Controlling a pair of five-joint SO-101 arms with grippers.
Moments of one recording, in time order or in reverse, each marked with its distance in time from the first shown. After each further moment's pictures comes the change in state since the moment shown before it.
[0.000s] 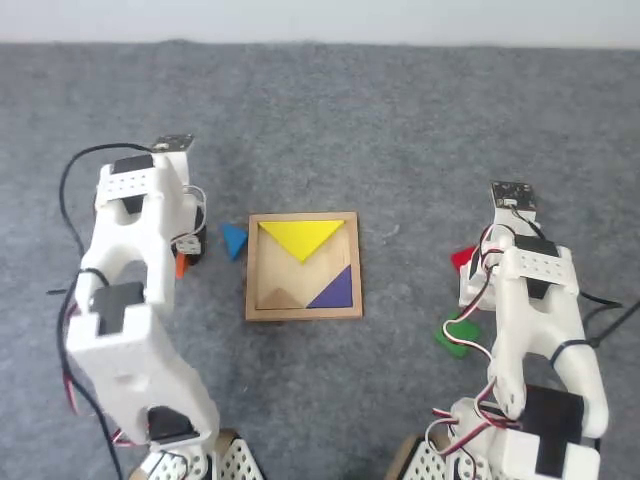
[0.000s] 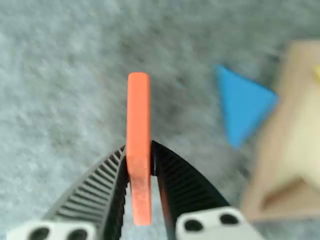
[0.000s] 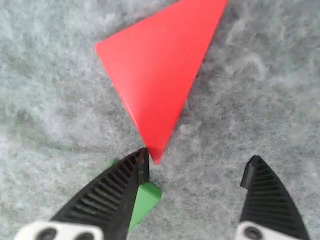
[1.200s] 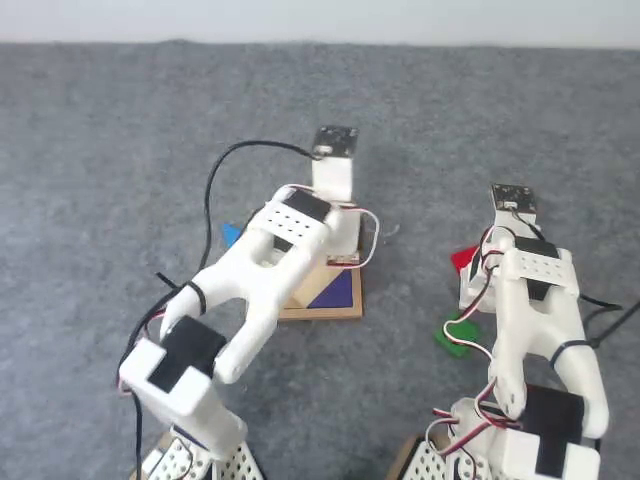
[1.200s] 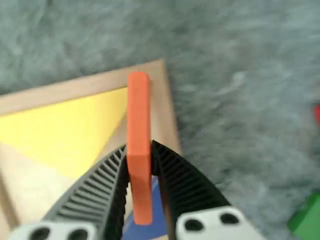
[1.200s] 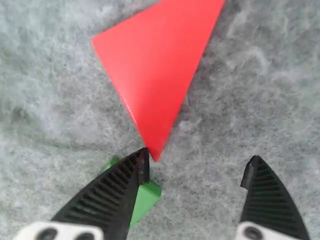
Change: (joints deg) left arm 40.4 -12.0 12.2 -23.6 30.9; right arm 0.3 0.0 0.7 0.0 0.0
